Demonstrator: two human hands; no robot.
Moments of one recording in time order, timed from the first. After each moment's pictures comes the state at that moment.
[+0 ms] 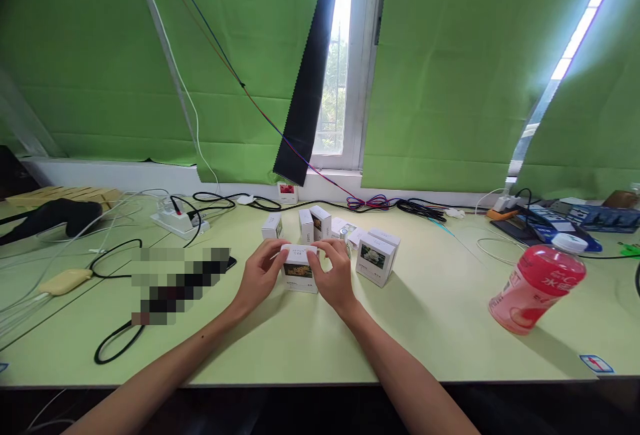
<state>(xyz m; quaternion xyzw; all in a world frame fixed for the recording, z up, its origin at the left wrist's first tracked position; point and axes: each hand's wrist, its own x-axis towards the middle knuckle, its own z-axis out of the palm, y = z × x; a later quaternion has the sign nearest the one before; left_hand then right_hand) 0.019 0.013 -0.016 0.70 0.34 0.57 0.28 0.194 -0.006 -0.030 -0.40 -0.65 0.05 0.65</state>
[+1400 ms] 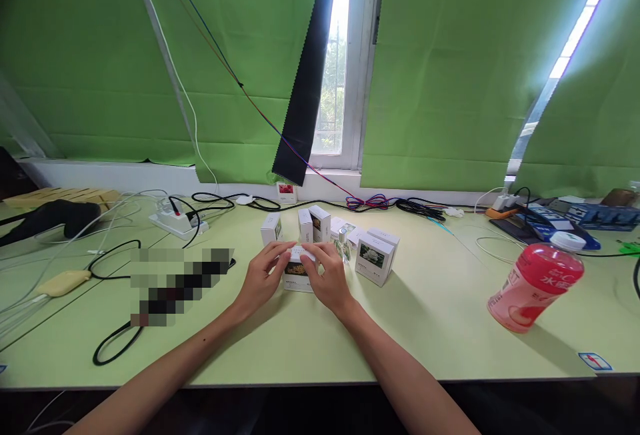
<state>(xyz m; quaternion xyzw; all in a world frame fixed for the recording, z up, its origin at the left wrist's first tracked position) 0.017 0.012 -0.018 0.76 0.36 0.51 0.19 0.191 -0.004 -0.035 -0.40 -0.69 0.09 0.60</state>
